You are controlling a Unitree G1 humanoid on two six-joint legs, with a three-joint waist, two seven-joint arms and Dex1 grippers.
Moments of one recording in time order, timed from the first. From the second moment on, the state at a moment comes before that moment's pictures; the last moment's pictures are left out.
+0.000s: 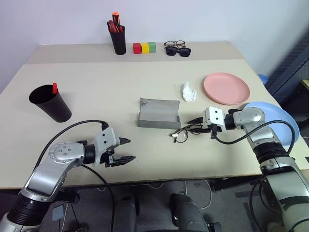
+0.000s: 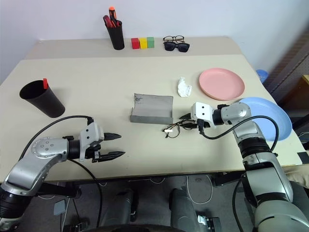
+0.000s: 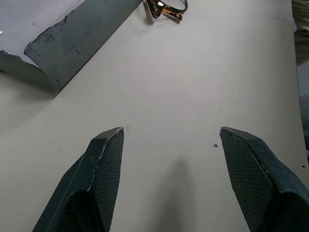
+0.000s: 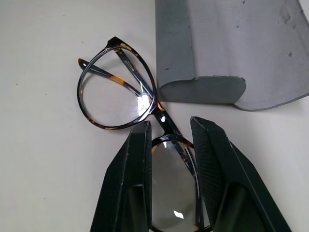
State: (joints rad) left arm -0.11 0.77 -0.07 -0.36 -0.31 0.43 -1.00; right arm -0.72 -0.65 0.19 0.69 0.04 -0.35 1.32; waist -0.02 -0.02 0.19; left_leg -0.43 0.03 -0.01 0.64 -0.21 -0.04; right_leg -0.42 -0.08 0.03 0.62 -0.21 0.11
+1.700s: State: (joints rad) left arm -0.15 0.71 0.06 -0.36 -0.58 0.47 -1.07; right arm -0.78 -0.61 0.19 0.79 -0.01 -0.42 1.26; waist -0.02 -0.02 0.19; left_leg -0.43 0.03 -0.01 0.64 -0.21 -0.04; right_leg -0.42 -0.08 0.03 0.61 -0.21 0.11
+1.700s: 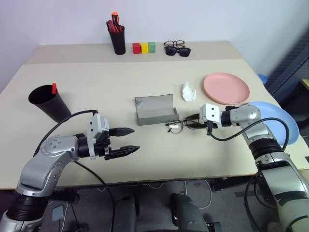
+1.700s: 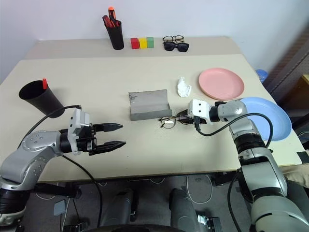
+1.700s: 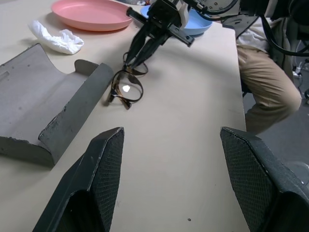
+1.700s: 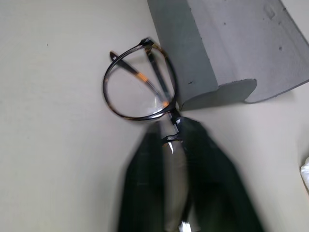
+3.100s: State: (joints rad) left arm -0.08 0.72 0.09 -0.41 -0.58 0.47 -1.02; right arm -0.82 -0.58 0.20 0.92 -0.03 -0.45 1.31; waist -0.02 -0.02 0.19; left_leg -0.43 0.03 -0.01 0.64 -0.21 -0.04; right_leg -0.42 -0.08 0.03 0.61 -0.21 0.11
